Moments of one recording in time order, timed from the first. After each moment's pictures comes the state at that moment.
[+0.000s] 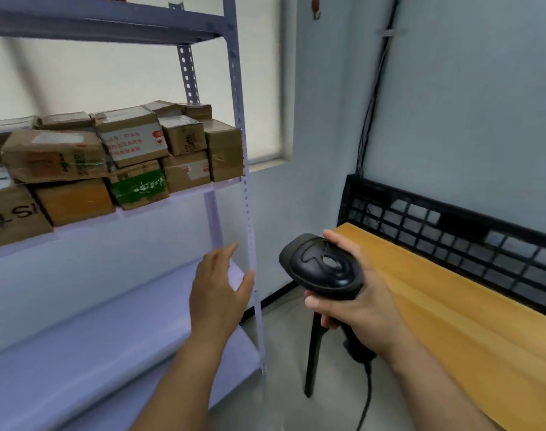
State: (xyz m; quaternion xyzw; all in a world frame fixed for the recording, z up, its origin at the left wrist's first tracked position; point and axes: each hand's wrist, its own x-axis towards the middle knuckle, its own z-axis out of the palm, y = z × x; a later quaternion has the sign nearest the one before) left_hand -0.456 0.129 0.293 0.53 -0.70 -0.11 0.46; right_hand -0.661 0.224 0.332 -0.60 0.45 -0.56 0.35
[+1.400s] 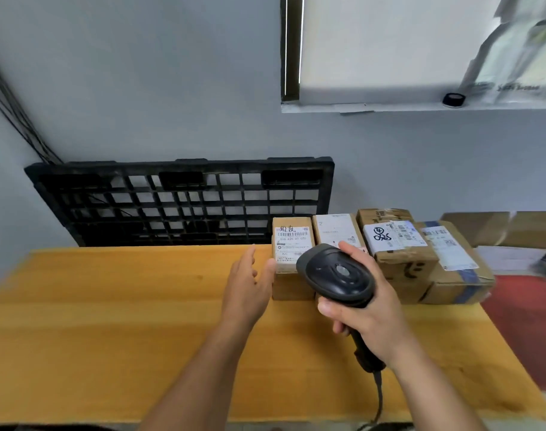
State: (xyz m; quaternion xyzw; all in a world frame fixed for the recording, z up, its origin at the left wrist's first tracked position) left_hand -1.042 0.265 0.212 0.26 -0.83 -0.47 0.14; right_hand -1.077 0.469 0.246 -0.22 0.72 -0.64 0.14
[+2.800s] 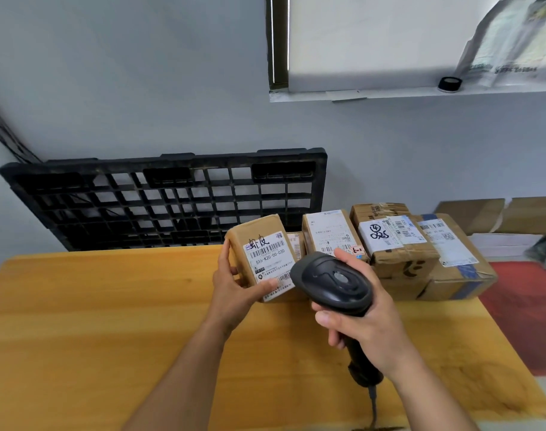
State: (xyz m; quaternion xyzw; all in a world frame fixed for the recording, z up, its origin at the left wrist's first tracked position) left_hand -1.059 0.240 0.180 0.24 -0.72 -0.64 0.10; right_hand -1.089 0.472 0.232 -0.19 0.68 -0.68 0.19
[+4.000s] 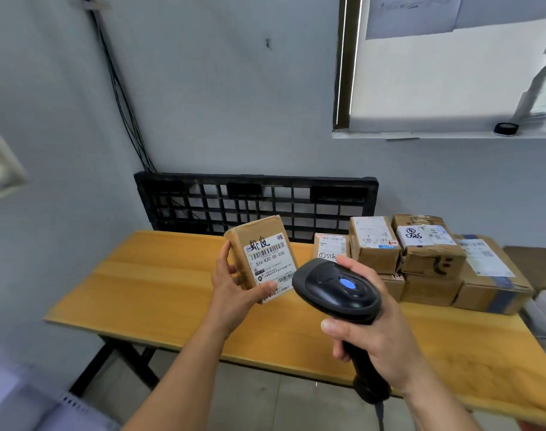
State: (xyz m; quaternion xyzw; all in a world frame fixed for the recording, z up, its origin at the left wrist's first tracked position) left_hand -0.890 0.247 0.224 0.25 -0.74 -0.56 0.27; right_hand -0.958 0.489 0.274 -0.31 0.61 -0.69 0.24
